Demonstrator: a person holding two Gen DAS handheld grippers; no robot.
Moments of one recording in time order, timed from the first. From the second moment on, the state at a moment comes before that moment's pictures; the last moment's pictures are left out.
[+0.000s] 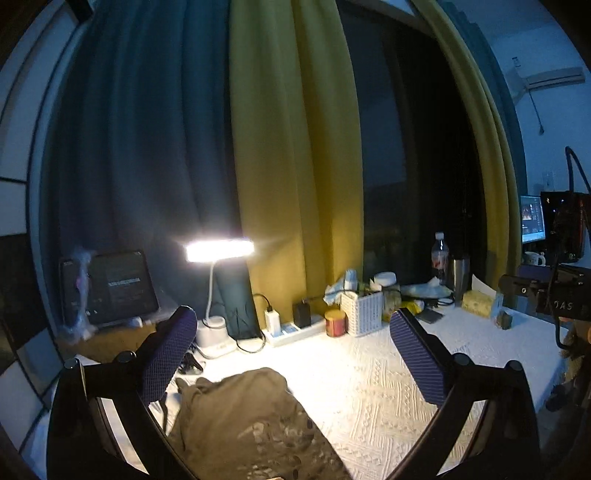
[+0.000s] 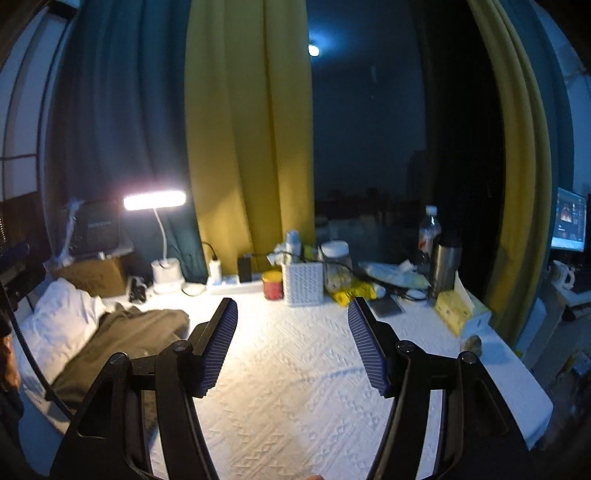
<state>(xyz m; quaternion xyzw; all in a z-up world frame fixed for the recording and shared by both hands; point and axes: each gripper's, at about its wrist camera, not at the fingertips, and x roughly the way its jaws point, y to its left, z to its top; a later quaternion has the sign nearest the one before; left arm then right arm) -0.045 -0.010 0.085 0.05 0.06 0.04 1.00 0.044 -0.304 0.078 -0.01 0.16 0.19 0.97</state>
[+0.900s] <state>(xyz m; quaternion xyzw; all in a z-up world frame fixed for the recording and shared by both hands) -0.060 0.045 0.075 0.00 0.04 0.07 1.00 0.016 -0.274 0.106 -0.02 0.07 0.17 0.98</state>
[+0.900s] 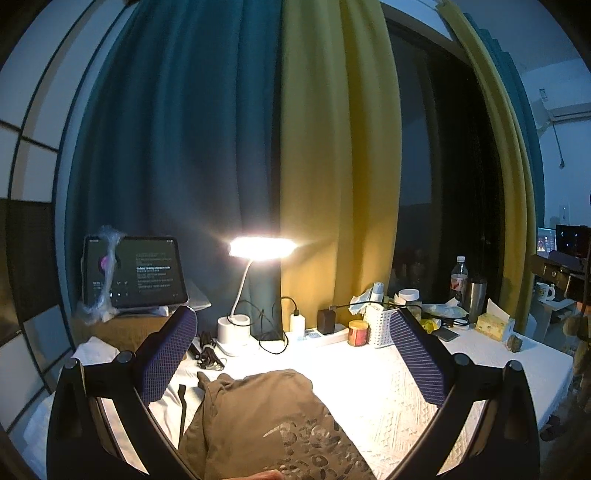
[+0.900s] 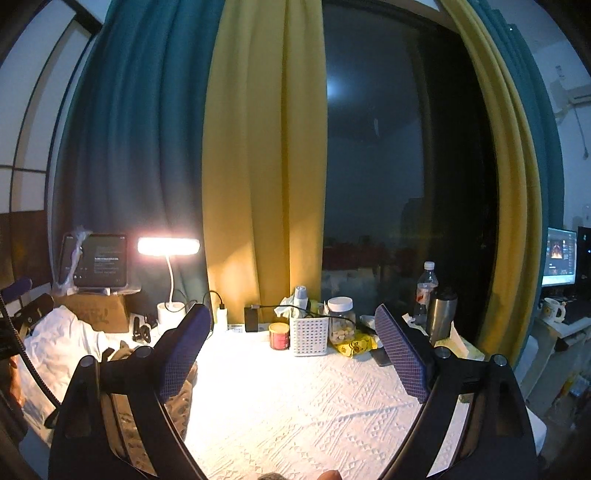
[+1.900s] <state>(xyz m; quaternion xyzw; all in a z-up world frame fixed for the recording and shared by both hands) -0.051 0.052 0.070 -0.01 0.06 0.05 1.00 0.037 -0.259 0.087 -0.02 0.11 0.17 0.98</state>
